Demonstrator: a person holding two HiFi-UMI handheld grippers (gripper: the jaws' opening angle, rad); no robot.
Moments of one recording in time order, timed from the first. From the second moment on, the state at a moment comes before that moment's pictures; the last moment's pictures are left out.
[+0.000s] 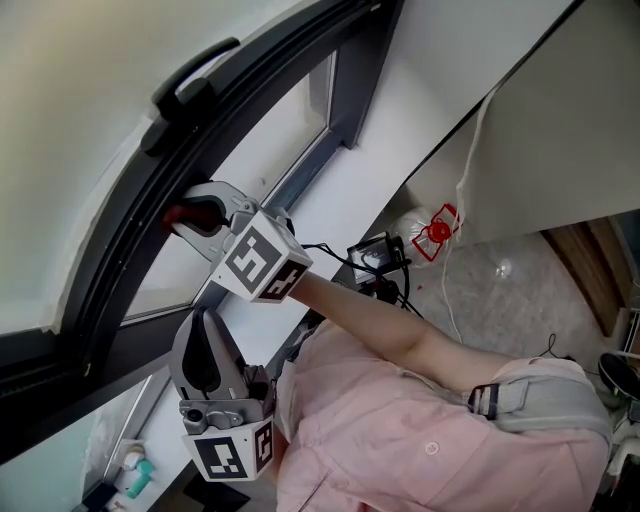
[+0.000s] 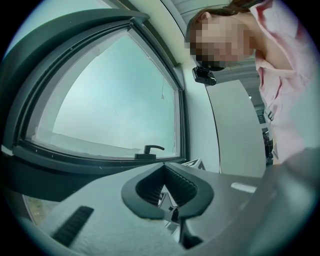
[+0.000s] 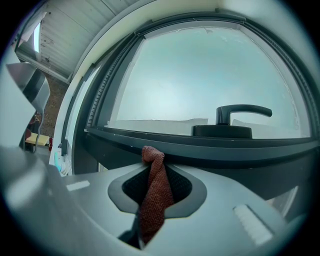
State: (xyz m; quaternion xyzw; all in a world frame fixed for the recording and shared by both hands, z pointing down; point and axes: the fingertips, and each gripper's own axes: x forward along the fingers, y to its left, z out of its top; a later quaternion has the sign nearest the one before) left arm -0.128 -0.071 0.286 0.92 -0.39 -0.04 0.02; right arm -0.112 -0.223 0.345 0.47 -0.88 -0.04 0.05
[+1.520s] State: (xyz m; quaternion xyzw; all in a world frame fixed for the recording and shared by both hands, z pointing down) left arm -0.084 -0.054 0.323 0.91 -0.42 -0.01 0.05; right arm -0.102 -0.220 0.349 0.40 -0.91 -0.05 0.05
